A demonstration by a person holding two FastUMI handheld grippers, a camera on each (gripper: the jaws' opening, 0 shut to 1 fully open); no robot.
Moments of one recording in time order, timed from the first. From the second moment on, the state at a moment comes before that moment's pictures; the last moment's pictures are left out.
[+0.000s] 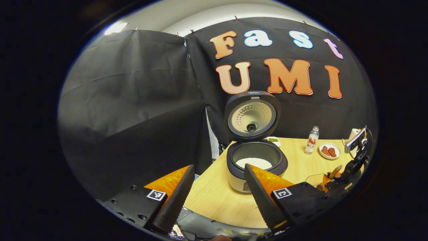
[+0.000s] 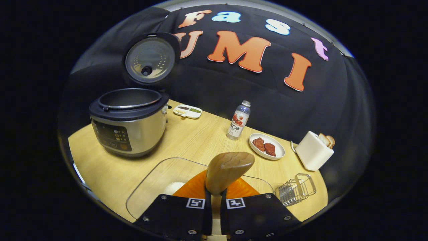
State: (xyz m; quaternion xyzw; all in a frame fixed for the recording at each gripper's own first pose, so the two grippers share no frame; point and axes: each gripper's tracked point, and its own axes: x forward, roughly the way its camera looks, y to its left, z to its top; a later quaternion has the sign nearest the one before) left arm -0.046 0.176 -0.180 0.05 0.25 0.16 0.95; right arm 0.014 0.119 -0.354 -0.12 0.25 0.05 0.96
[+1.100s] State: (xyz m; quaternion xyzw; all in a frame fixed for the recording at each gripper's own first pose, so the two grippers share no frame) left arm -0.026 0.156 -0.191 0.08 0.29 0.08 0.95; right arm 0.017 0.111 -0.378 0.40 0.32 -0.01 0.86
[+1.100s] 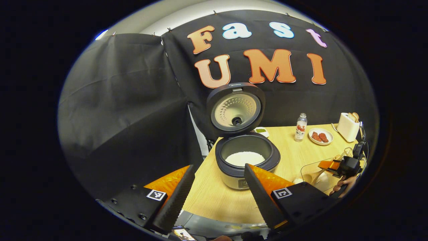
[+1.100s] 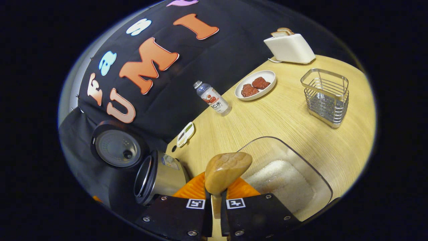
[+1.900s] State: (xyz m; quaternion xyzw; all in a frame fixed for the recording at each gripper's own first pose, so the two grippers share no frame) left arm 0.001 0.115 -0.182 0.07 0.26 0.05 0.96; right arm 0.027 0.045 -0.308 0.61 0.27 0.04 0.75
